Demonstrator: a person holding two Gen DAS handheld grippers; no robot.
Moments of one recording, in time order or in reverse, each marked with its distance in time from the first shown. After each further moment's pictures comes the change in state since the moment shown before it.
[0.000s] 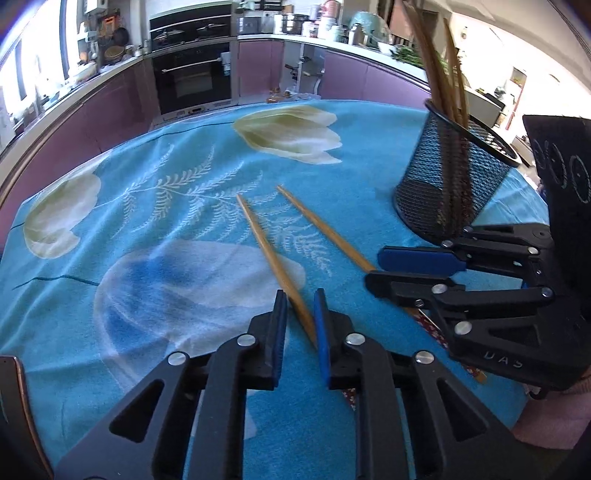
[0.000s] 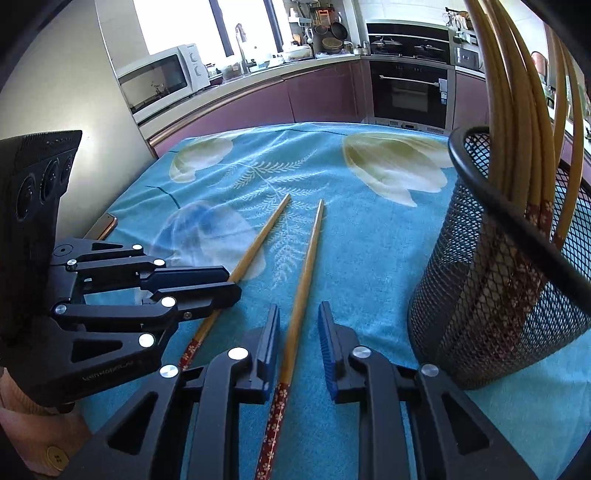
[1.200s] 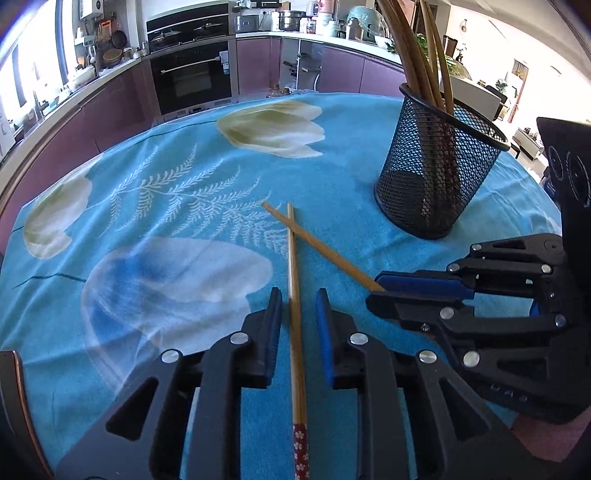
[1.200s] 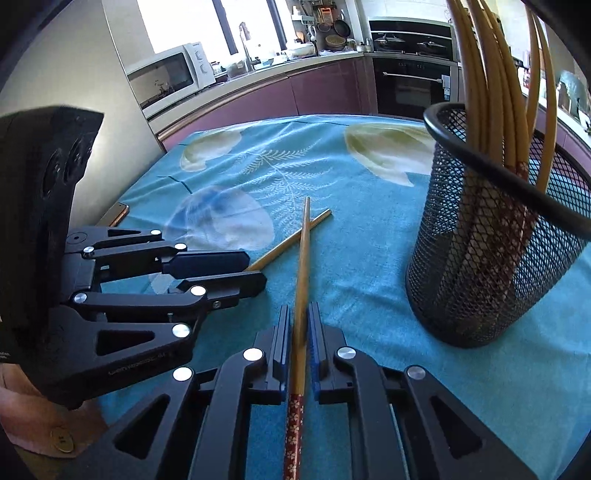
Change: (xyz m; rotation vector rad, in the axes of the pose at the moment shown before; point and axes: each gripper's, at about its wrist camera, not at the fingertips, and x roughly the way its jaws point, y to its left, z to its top) left arm 0.005 -0.025 -0.003 0.029 0.011 0.016; right arm -0.015 0.002 -0.019 -0.020 0.010 0.025
